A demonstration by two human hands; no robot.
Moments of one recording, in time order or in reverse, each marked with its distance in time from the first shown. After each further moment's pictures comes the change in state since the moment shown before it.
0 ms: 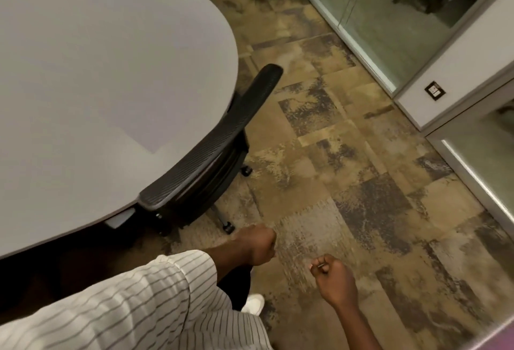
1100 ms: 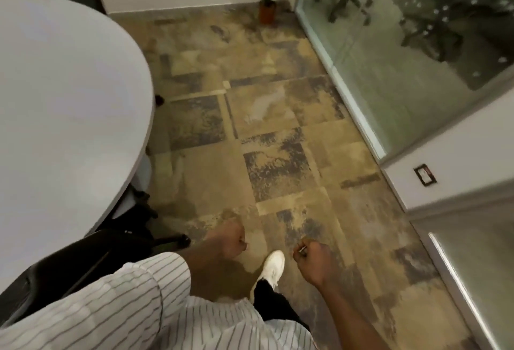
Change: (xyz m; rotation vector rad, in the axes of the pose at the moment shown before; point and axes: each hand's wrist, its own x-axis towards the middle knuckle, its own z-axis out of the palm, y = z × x) left_hand 0.452 0.143 -0.334 -0.226 0.130 -0.243; right_hand 0.514 -0.131 -0.374 -0.274 -0.089 -0.231
